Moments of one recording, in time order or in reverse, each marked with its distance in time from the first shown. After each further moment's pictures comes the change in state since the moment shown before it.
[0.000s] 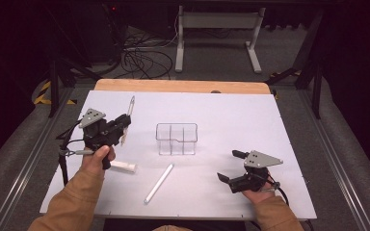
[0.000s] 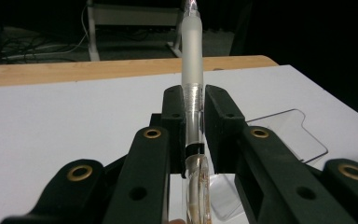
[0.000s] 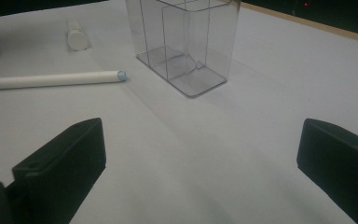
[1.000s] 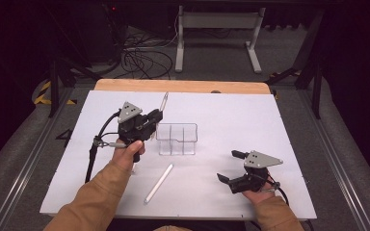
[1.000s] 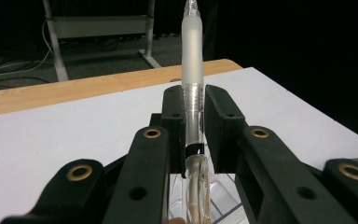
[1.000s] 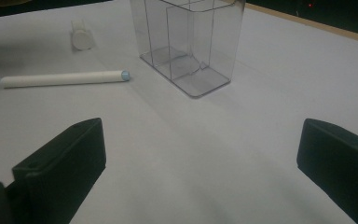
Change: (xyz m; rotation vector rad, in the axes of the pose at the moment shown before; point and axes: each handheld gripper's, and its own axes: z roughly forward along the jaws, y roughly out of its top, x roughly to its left) left arm -0.059 0.010 0.050 -0.019 -0.097 0.066; right arm 0.000 0.000 0.000 -0.002 0.013 -0.010
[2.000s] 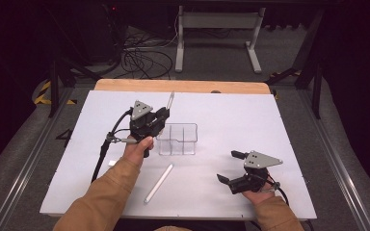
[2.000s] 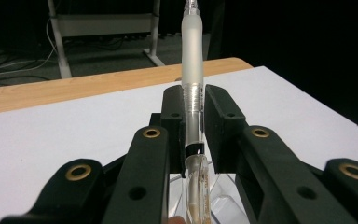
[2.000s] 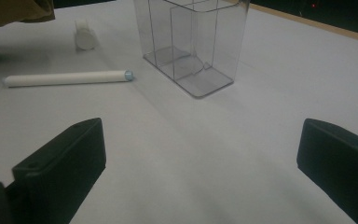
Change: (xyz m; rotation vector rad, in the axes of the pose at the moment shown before) left arm 0.003 -0.011 0.037 0.006 0.033 0.005; right arm 0.001 0.000 0.000 0.002 0.011 -0.003
